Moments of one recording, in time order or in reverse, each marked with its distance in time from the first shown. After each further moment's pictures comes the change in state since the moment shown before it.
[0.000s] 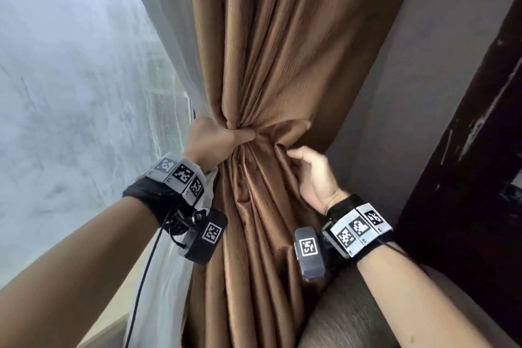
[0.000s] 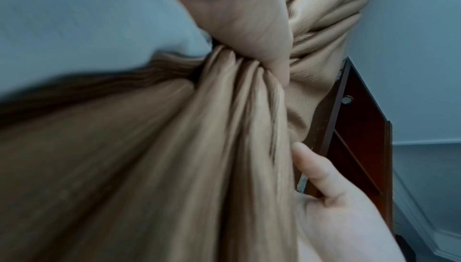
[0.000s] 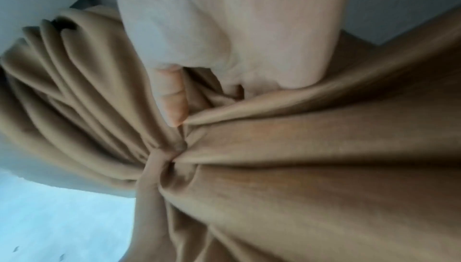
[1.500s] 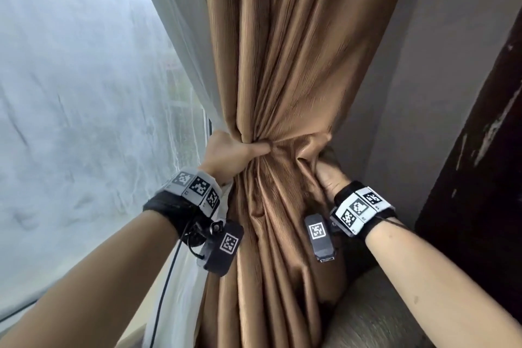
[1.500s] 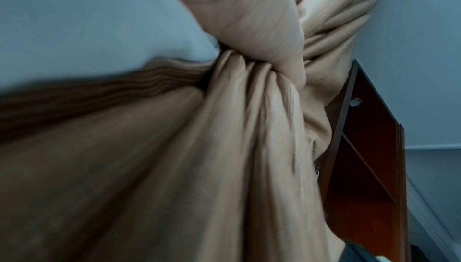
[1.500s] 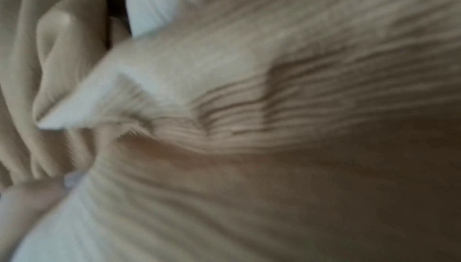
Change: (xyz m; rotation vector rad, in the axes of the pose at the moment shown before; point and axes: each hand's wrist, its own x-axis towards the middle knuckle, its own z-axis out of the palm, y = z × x) left_hand -0.006 -0.001 -0.009 -0.151 -0.082 -0.002; right_hand 0.024 -0.012 0.008 -0.527 0.316 -0.186
